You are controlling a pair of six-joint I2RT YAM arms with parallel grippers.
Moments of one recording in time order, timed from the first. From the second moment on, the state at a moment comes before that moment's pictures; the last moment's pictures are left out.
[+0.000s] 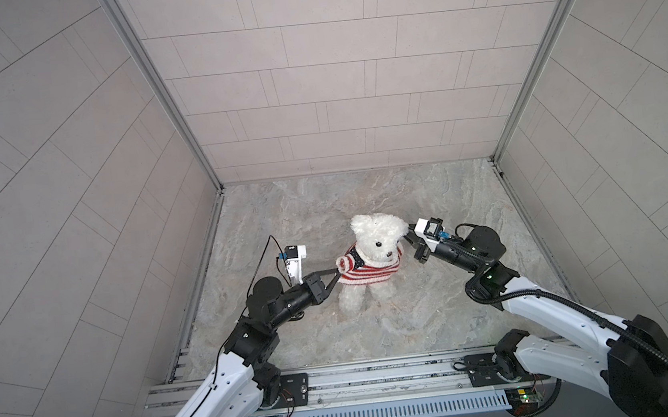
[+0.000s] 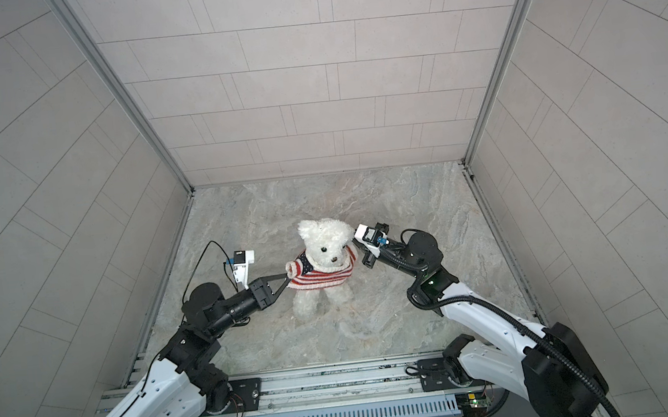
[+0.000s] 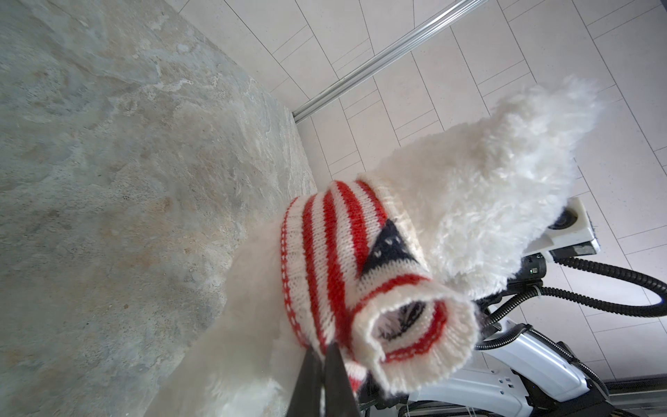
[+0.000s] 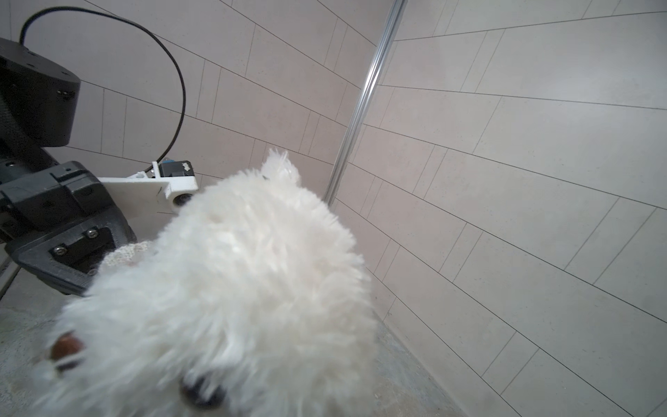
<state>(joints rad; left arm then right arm) -0.53 0.60 0.33 0.11 0.45 -0.97 0.50 1.03 0.53 0.69 -0.43 -0.28</state>
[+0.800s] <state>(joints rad) -0.53 0.64 0.26 0.12 0.41 -0.98 0.51 0.91 0.45 0.60 -0.18 -0.13</state>
